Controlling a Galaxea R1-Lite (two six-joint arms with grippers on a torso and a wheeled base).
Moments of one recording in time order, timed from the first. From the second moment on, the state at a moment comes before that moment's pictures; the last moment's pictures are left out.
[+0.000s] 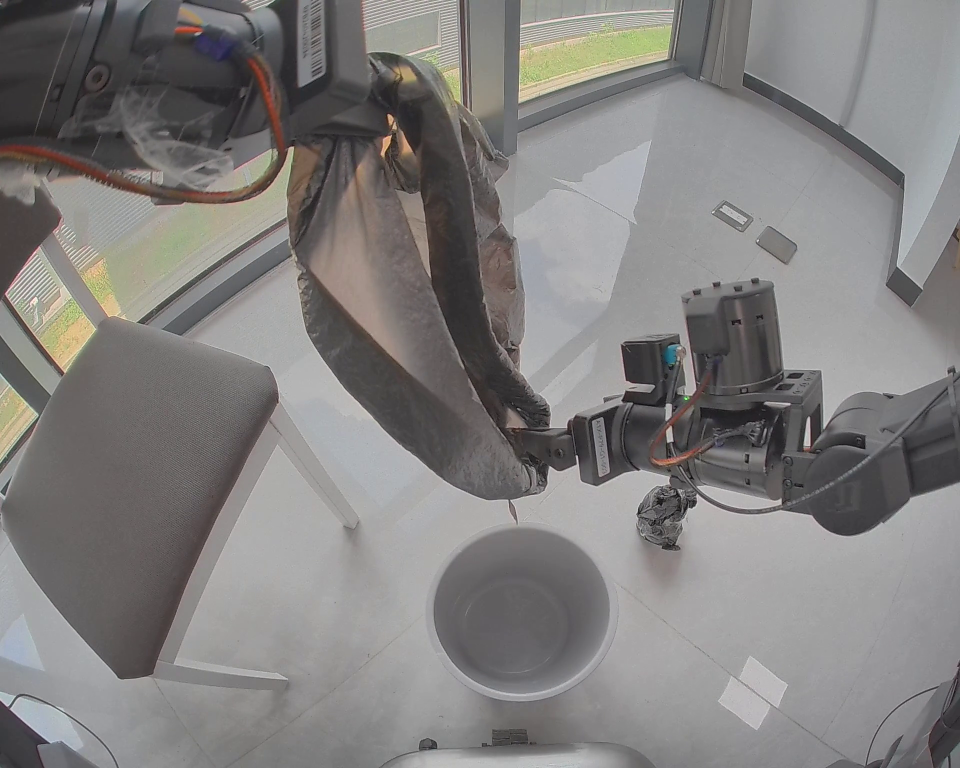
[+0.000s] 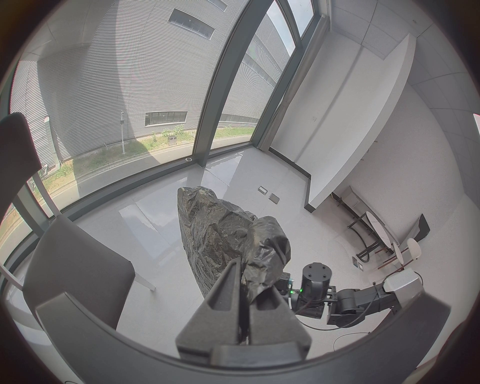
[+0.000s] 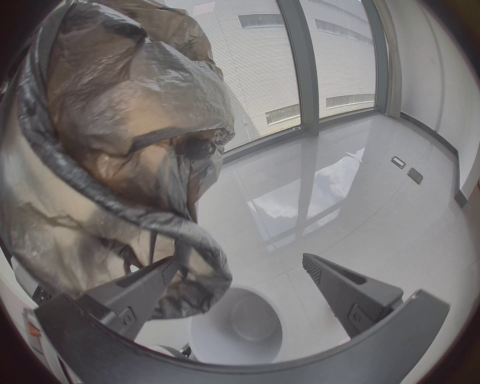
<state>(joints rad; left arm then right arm) -0.93 1.57 -2.00 0.71 0.41 -0.38 0.66 1.88 -1.13 -0.35 -0.08 0.11</state>
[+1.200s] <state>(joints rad) -0.95 1.59 -2.00 0.71 0.41 -0.38 0.72 2.12 -1.27 -0.38 -0.08 0.12</state>
